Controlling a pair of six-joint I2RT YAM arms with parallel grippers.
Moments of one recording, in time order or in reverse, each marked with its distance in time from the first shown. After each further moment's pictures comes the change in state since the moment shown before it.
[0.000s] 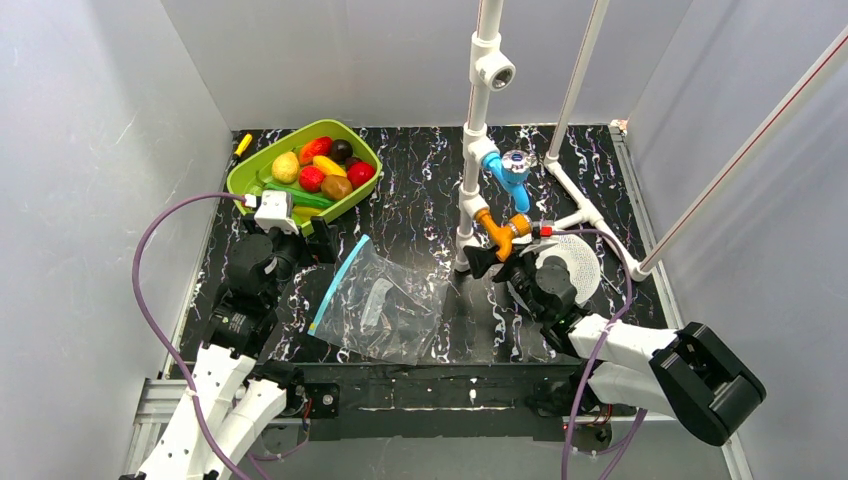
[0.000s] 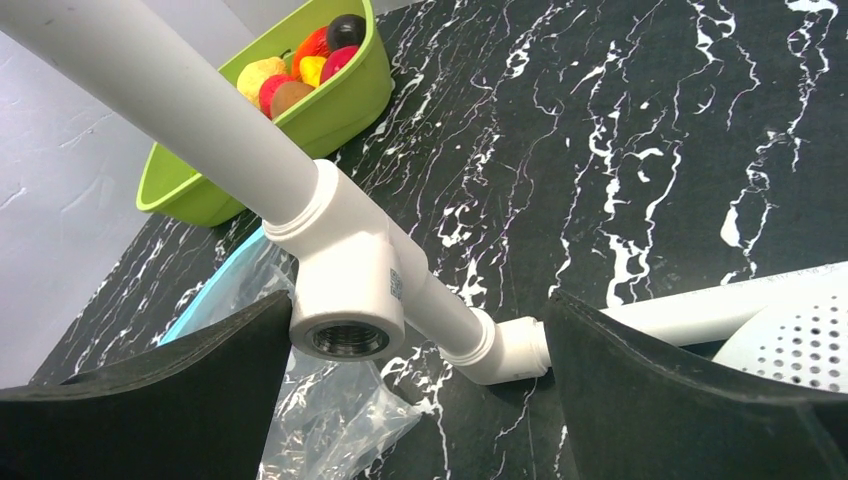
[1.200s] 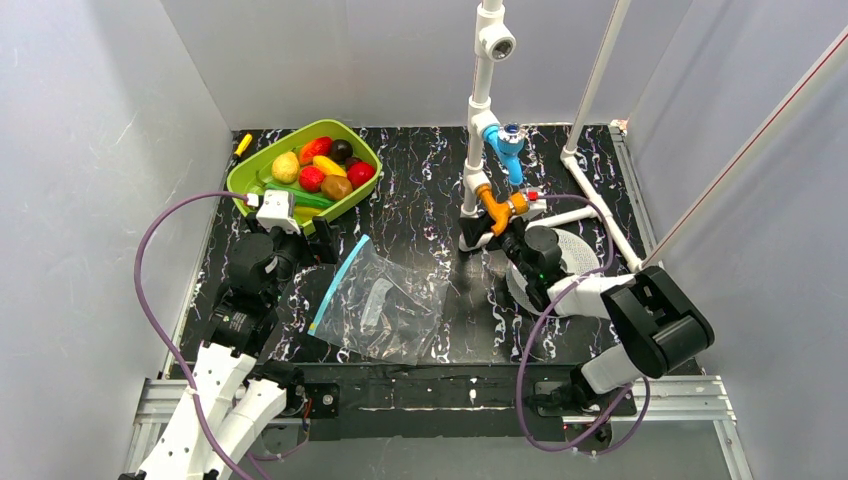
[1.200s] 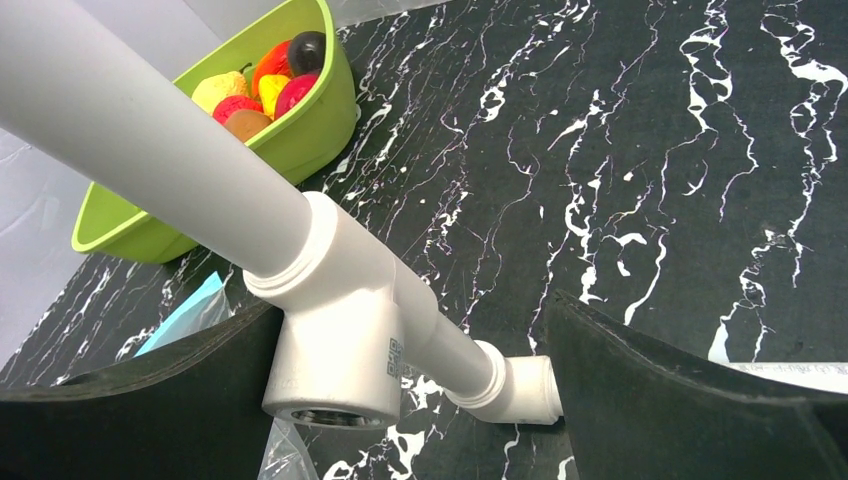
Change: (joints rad) left arm 0.000 0.006 0.000 0.004 0.026 -0.003; right arm -0.182 0.350 0.228 0.100 -0.194 -0.037
